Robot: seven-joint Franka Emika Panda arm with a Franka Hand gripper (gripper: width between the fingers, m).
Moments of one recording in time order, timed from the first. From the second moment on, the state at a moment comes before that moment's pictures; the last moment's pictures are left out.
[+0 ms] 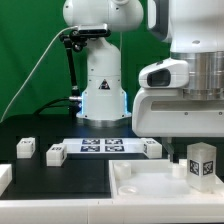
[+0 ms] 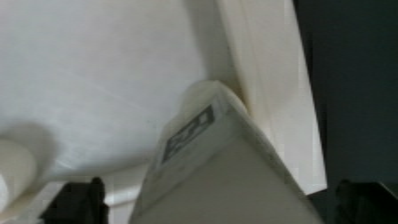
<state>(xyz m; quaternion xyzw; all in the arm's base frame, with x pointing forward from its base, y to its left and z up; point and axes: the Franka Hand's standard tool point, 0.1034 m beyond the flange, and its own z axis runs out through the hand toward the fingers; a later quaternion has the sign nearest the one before) 0.631 0.115 0.075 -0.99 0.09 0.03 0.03</state>
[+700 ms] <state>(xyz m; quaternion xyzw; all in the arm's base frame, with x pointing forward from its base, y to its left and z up) 0.631 0.115 0.075 -1.00 -0.07 0.03 0.04</state>
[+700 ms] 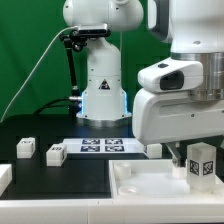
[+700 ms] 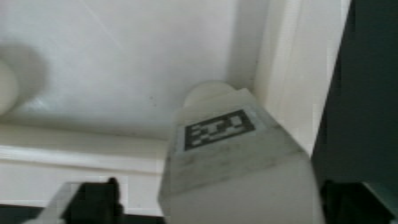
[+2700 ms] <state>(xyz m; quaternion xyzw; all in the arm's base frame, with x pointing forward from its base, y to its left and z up) 0.635 0.111 0.071 -0.86 0.51 0.04 0.02</state>
